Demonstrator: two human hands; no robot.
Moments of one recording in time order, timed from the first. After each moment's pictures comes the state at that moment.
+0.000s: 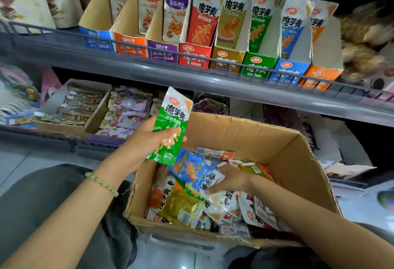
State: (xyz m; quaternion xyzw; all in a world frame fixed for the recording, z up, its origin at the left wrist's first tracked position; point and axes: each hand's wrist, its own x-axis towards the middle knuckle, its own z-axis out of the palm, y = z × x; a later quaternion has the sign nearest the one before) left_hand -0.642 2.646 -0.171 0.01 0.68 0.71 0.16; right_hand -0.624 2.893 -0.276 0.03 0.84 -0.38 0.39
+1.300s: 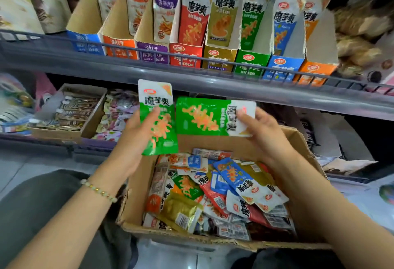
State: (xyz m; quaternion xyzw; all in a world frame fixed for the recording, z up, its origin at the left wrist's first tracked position) left_hand -0.652 2.654 -0.168 -0.11 0.65 0.75 0.06; right_hand -0.632 2.906 -0.156 0.05 0.66 -0.75 0.01
